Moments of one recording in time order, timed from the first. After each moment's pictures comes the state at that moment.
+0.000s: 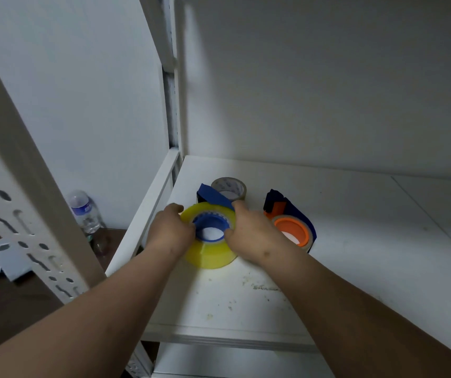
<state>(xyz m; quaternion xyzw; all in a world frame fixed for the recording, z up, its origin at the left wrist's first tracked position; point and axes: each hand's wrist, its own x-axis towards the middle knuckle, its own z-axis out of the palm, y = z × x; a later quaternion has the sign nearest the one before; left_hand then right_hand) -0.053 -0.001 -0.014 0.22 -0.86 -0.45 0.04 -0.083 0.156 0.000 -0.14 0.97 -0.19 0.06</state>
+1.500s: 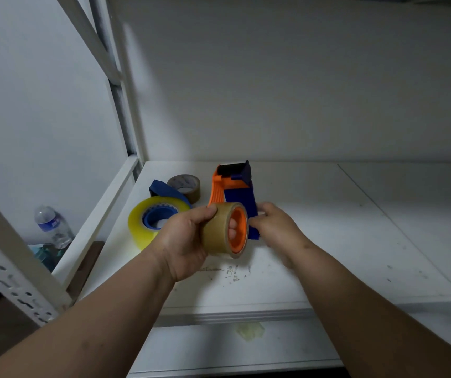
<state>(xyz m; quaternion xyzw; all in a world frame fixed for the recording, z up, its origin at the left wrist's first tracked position) -0.001 0.122 0.031 0.08 -0.48 -0.85 -0.19 -0.041 0.297 0.015 0.04 0.82 -0.56 0.07</state>
